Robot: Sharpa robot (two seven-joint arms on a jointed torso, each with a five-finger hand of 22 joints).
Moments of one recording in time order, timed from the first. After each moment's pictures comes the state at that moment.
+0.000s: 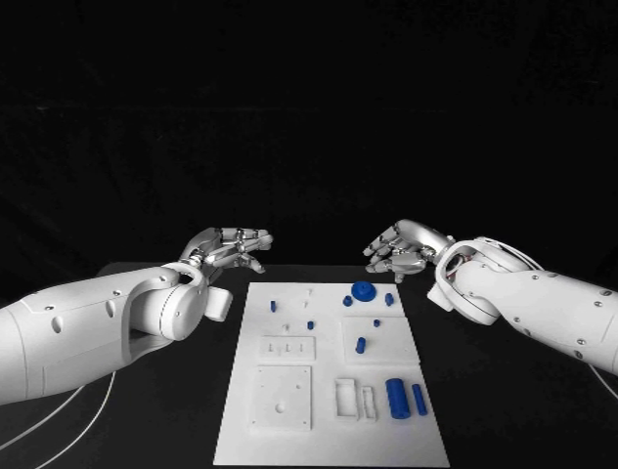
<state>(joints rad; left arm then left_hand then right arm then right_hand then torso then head) 1.31 -0.79 -0.18 1.38 -0.02 -0.36 0.33 1.38 0.00 0.04 0.01 0.09 0.88 0.15 0.07 0.06 1.14 0.10 0.06 0.06 1.32 0.01 0.67 0.33 0.08 1.06 -0.01 0.71 0.47 1.19 -0.69 0.05 1.21 -1.23 -0.27 0.09 1.19 -0.10 0.31 -0.24 0.42 1.07 0.11 0.06 0.07 1.24 0.06 0.06 0.06 1.43 -0.03 0.77 0.69 0.14 1.45 -0.05 0.56 0.34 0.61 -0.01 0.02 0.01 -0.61</state>
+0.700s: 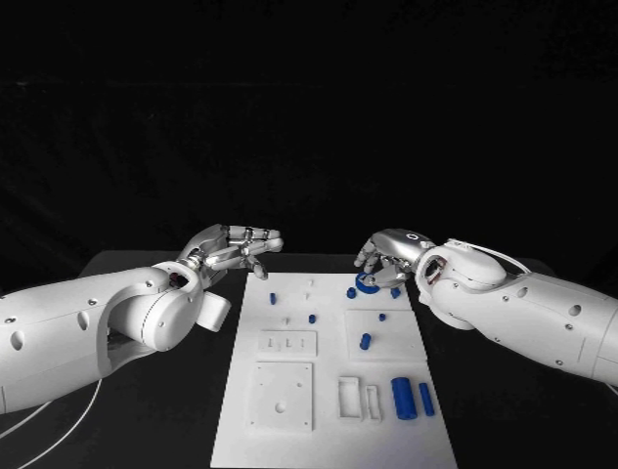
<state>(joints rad) 1.35 -0.86 -0.17 1.54 -0.11 -0.32 0.30 1.37 -0.01 0.02 0.00 0.09 0.86 0.15 0.07 0.06 1.08 0.11 0.06 0.06 1.32 0.01 0.76 0.31 0.09 1.04 -0.01 0.80 0.54 1.19 -0.66 0.05 1.26 -1.62 -0.25 -0.08 1.16 -0.16 0.46 -0.18 0.43 1.08 0.11 0.06 0.07 1.29 0.04 0.06 0.06 1.45 -0.04 0.90 0.67 0.11 1.44 -0.07 1.06 0.95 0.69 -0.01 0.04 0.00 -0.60</state>
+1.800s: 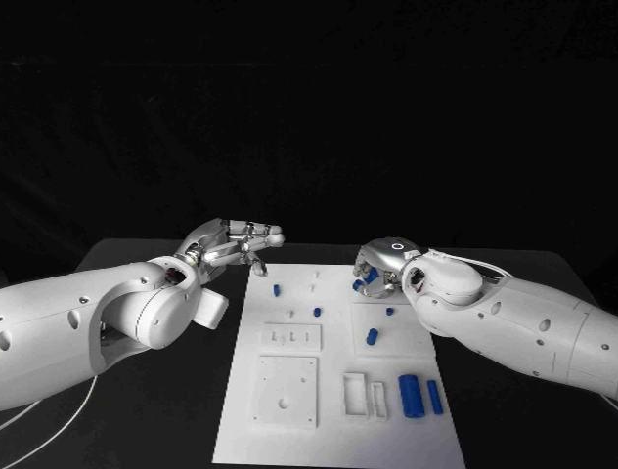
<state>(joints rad) 1.37 -0.87 -0.17 1.57 -0.14 -0.31 0.29 1.35 -0.03 0.04 0.02 0.09 0.85 0.15 0.07 0.06 1.04 0.11 0.06 0.06 1.32 0.01 0.79 0.30 0.09 1.04 -0.01 0.83 0.55 1.17 -0.60 0.03 1.22 -1.81 -0.23 -0.19 1.17 -0.18 0.46 -0.19 0.36 1.11 0.10 0.06 0.07 1.22 0.06 0.06 0.06 1.44 -0.04 0.93 0.64 0.14 1.45 -0.06 0.93 1.01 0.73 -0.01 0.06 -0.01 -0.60</state>
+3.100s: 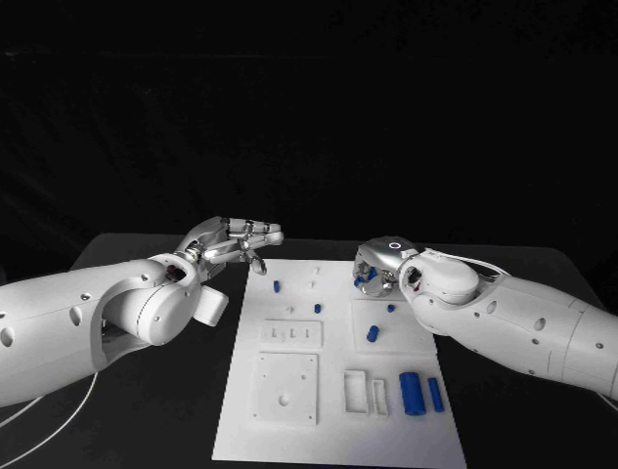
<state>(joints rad) 1.37 -0.87 -0.17 1.55 -0.14 -0.31 0.28 1.35 -0.02 0.04 0.03 0.09 0.85 0.15 0.07 0.06 1.04 0.11 0.06 0.06 1.32 0.01 0.81 0.30 0.09 1.04 -0.01 0.84 0.55 1.17 -0.59 0.04 1.21 -1.83 -0.22 -0.19 1.22 -0.13 0.56 -0.20 0.27 1.23 0.08 0.06 0.08 1.35 0.02 0.06 0.07 1.43 -0.05 0.93 0.63 0.12 1.47 -0.07 0.88 1.11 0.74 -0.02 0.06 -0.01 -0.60</state>
